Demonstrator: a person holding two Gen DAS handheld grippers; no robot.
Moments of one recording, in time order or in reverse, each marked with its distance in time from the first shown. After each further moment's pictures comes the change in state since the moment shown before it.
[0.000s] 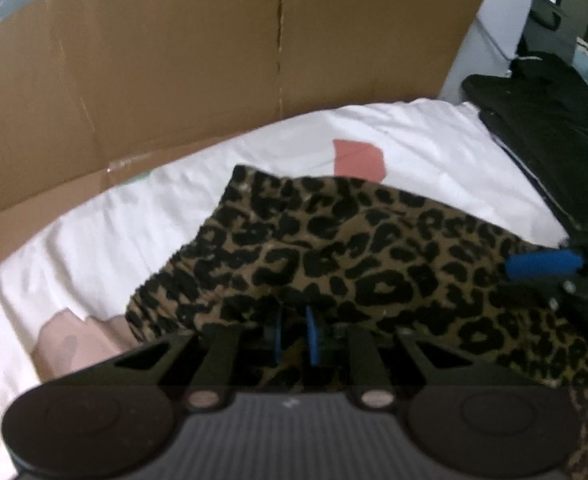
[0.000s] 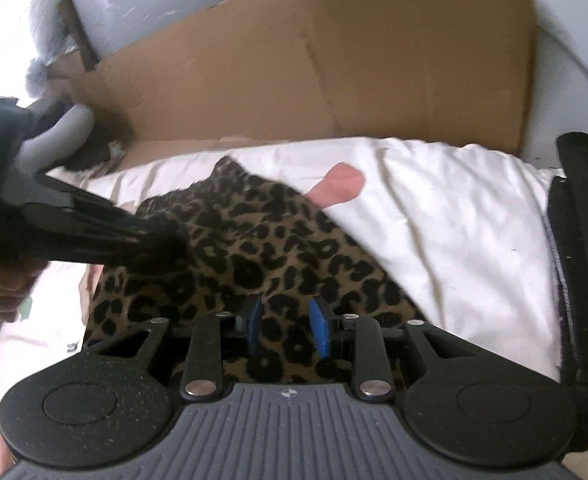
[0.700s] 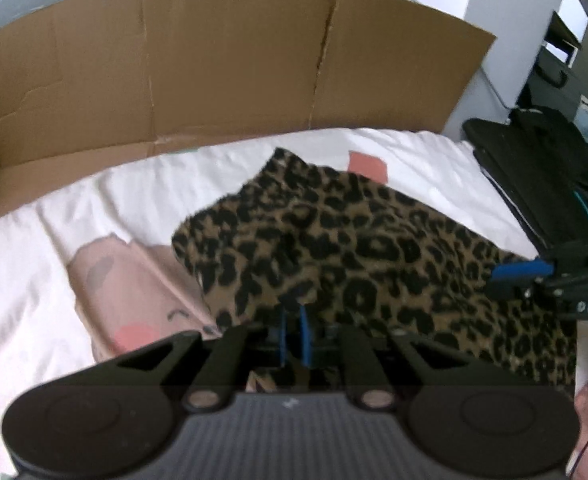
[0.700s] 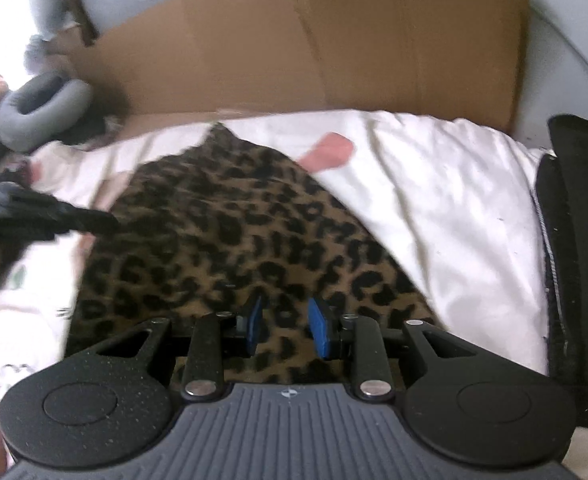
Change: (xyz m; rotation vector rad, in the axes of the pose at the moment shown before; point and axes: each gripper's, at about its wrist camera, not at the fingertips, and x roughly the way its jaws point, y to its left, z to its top) left arm -0.064 0.014 -0.054 -0.138 -0.081 -0.056; right arm -0.013 -0.009 -0.013 -0.011 0.051 -0.005
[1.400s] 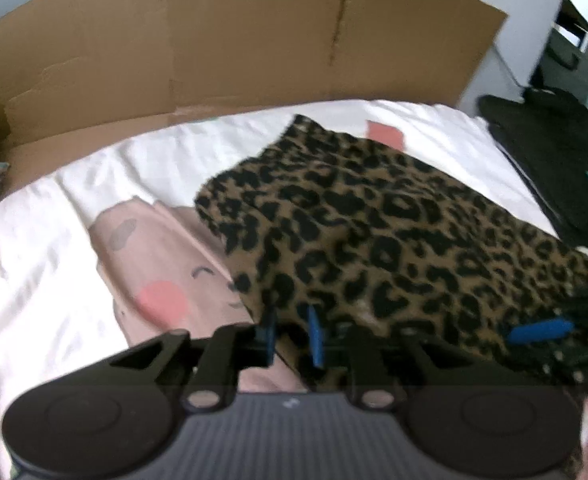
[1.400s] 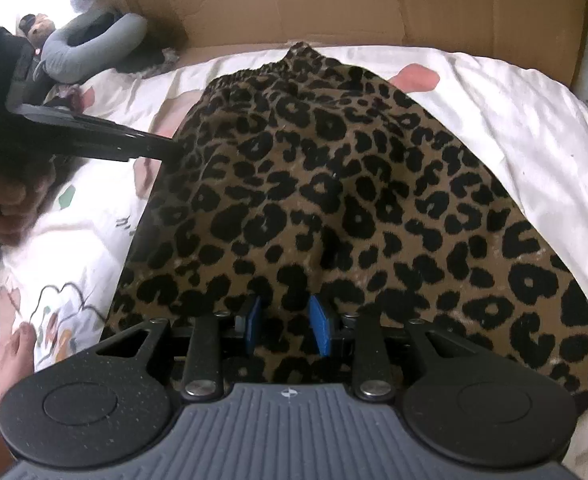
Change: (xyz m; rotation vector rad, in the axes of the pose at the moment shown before) left arm -0.012 0.004 -0.014 -0.001 0.080 0.043; right arm 0.002 0.042 -0.043 -0.072 0.164 0.090
